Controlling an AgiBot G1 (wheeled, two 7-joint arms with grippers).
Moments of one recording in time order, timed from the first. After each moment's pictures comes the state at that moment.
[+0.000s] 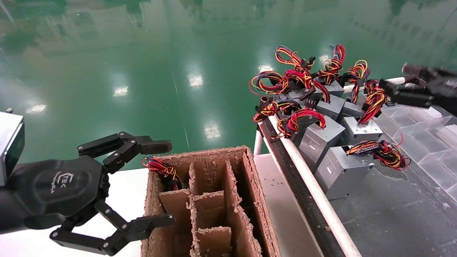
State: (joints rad) left arm -1.09 0.57 0.37 -1.25 0.66 1.45 -0.13; right arm 1.73 -0.76 -1.21 0.02 -0.26 -1.32 -0.26
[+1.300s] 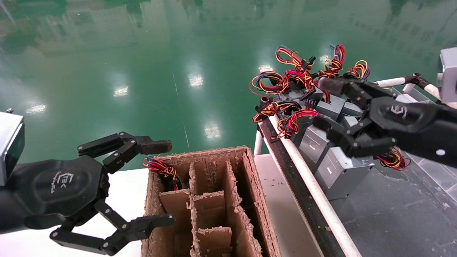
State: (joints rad) left arm -1.09 0.57 0.37 -1.25 0.66 1.45 -0.13; right arm 1.40 -0.67 -0.72 0.70 -0.49 -1.47 -0.05
